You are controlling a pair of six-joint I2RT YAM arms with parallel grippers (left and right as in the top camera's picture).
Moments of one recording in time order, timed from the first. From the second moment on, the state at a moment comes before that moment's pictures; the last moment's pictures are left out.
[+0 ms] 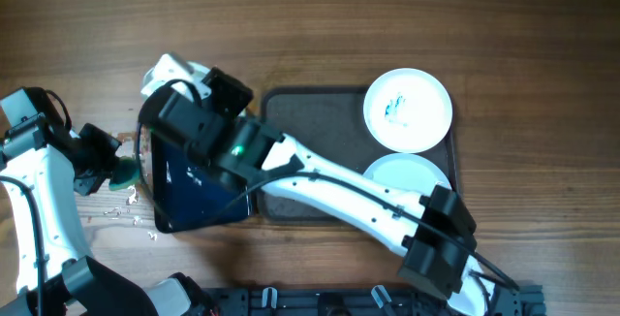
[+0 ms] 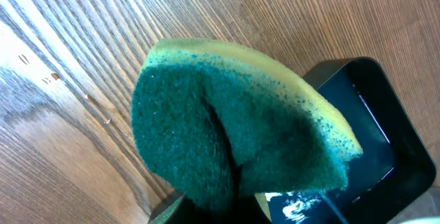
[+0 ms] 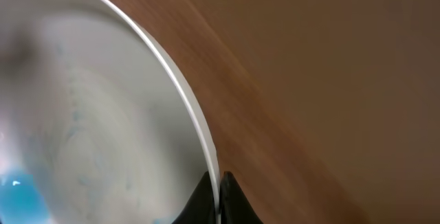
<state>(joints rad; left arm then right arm) 0.55 1.44 1.10 -1.00 0.09 -0.46 1.11 2.08 1.98 -0.62 0.78 -0.24</state>
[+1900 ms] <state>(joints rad) 0.55 1.44 1.10 -1.00 0.11 -0.46 1.05 2.08 1.99 -0.67 0.92 -0.29</state>
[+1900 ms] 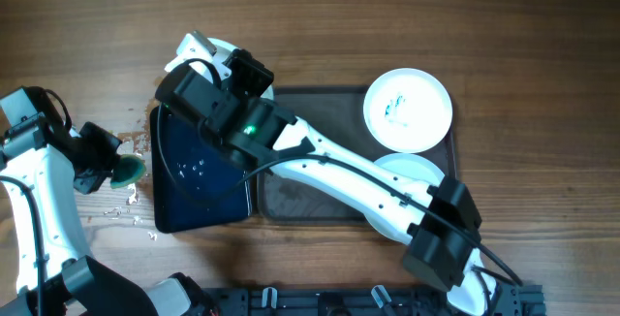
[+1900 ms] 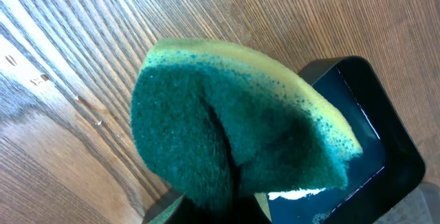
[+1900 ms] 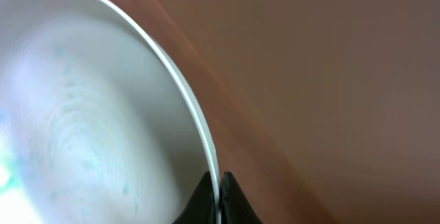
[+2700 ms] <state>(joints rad) 0.55 1.44 1.10 -1.00 0.11 -0.46 1.05 2.09 1.99 -0.98 0.68 0.07</state>
